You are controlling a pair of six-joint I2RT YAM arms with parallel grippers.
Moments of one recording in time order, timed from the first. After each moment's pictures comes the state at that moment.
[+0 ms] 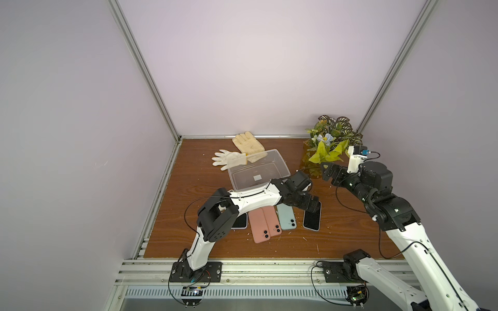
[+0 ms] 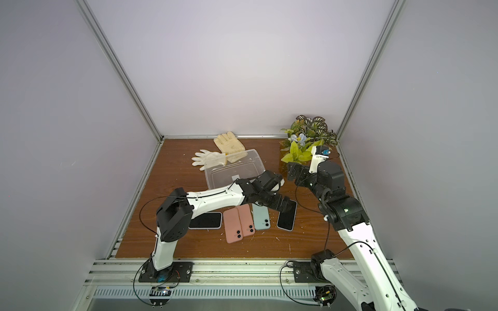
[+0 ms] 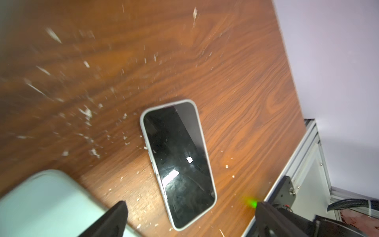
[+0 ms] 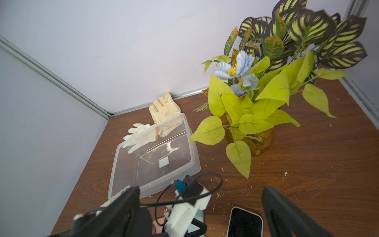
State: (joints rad) left arm -1.02 1.99 1.60 -0.47 0.22 -0.60; right arm 0.34 0.85 1.09 -0.60 0.10 0.45
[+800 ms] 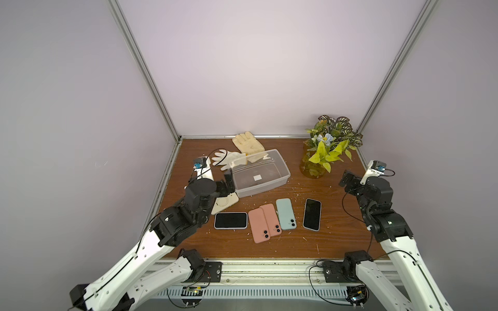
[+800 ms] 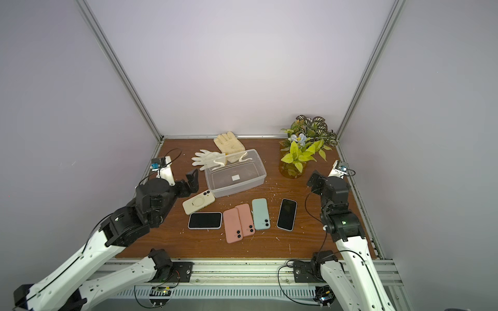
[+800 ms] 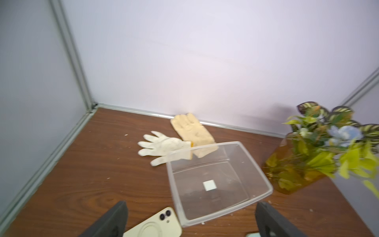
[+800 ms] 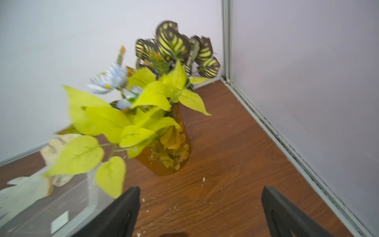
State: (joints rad) left arm -0.75 0.72 0.92 -0.57 -0.69 -0.43; right arm 0.12 0.72 0.70 -0.41 0.39 0.36
